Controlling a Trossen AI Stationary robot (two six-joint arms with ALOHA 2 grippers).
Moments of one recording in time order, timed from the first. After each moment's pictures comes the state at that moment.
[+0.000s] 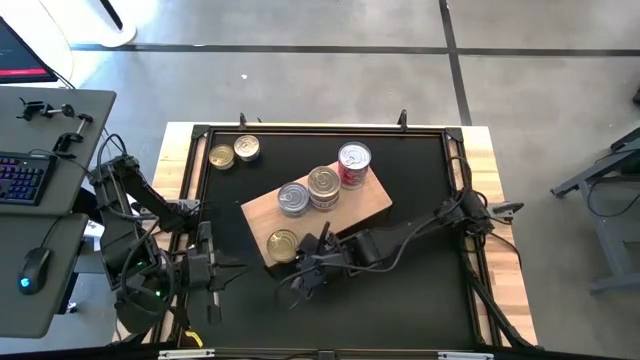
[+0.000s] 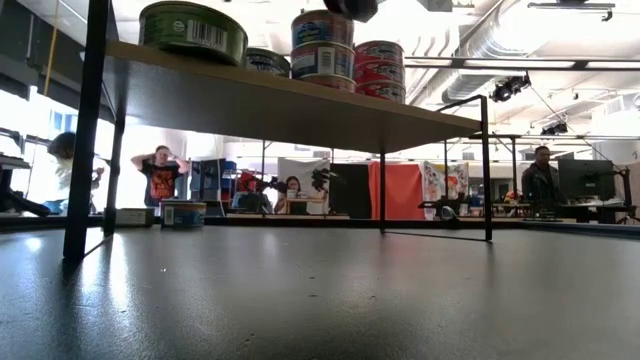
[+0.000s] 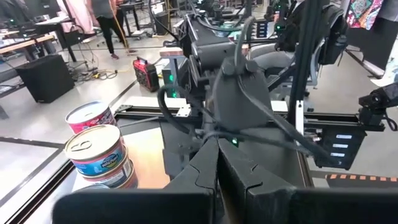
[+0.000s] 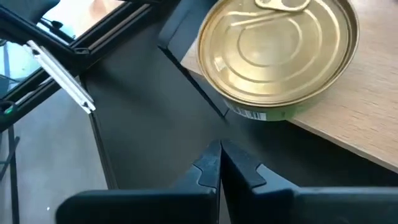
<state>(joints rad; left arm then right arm) -0.98 1.43 1.58 -0.71 -1.18 -0.44 0.39 2.08 1.94 -0.71 0.30 0.88</state>
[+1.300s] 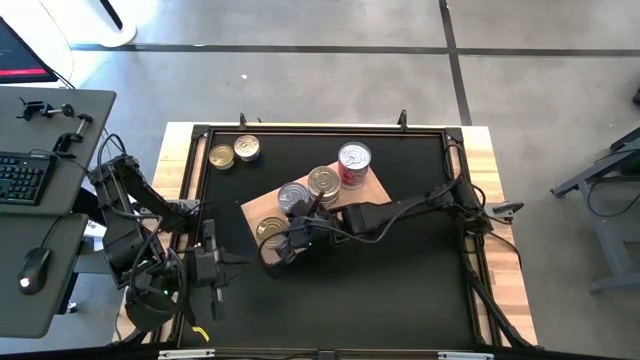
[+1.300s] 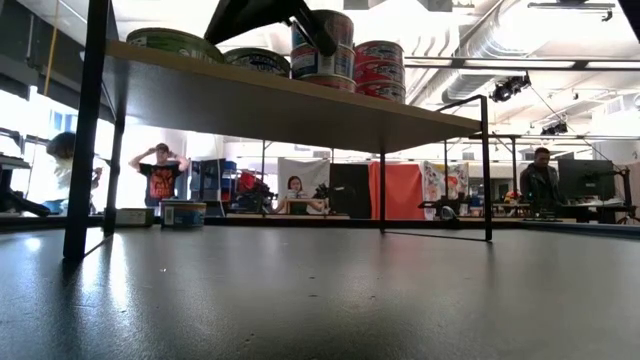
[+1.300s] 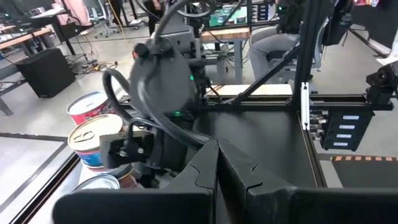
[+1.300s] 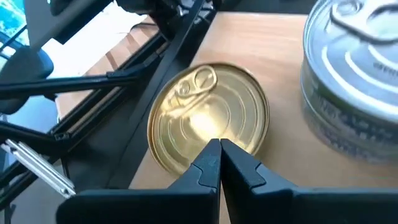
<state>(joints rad) -0.96 1.43 1.58 -0.80 -1.14 -0.48 0.24 2.09 1.93 -0.58 0.34 0.85</state>
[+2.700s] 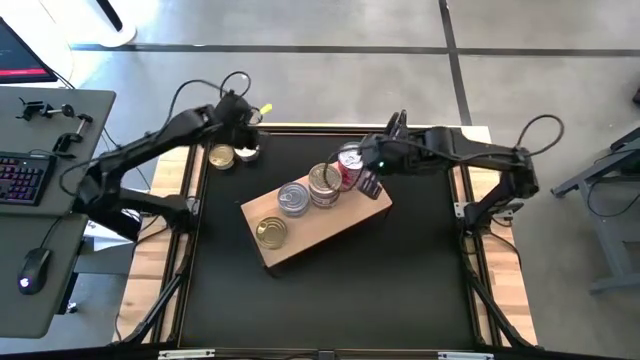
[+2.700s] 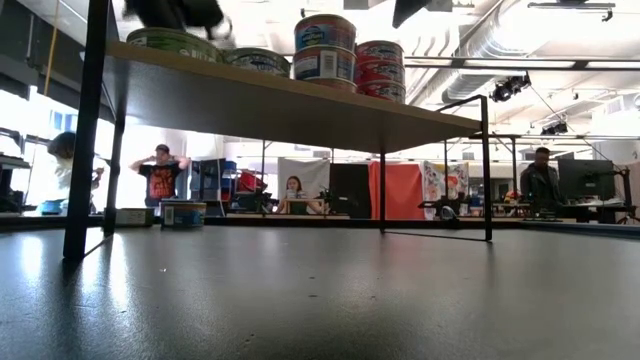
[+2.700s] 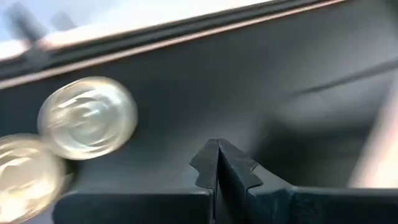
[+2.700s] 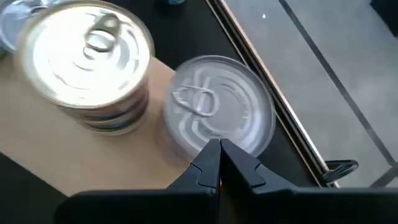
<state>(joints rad) 0.68 1.26 1.12 -0.82 -0.03 -0.53 -0.01 1.60 1.88 -1.31 0.44 0.29</state>
